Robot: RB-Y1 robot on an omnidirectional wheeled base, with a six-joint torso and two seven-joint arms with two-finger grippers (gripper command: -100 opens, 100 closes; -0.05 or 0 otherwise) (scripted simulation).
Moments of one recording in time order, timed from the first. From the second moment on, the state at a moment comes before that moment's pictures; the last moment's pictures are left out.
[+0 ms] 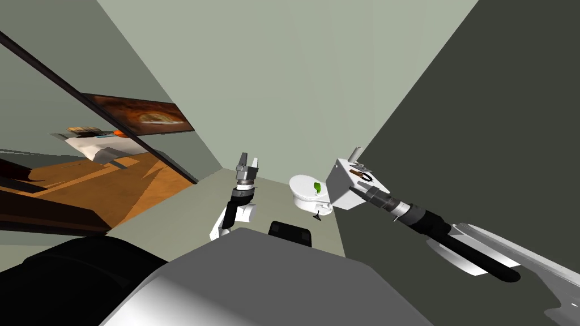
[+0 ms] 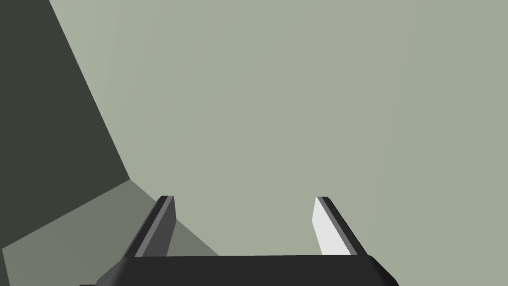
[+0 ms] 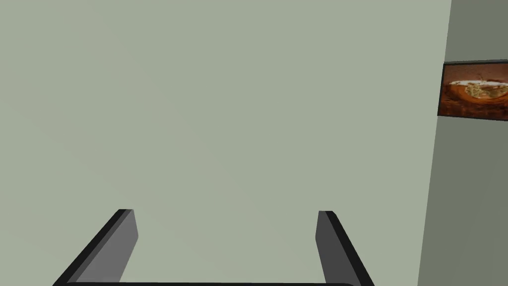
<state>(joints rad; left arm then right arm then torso) 0.45 0.02 -0.02 -2.26 0.00 -0.52 0.03 0.42 -1.29 -0.06 -1.74 0.16 -0.64 0.20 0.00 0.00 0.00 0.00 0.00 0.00</state>
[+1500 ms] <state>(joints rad) 0.45 0.02 -0.02 -2.26 0.00 -0.52 0.03 0.51 -1.69 0.03 -1.46 0.33 -0.67 0.22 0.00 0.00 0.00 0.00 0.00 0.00</state>
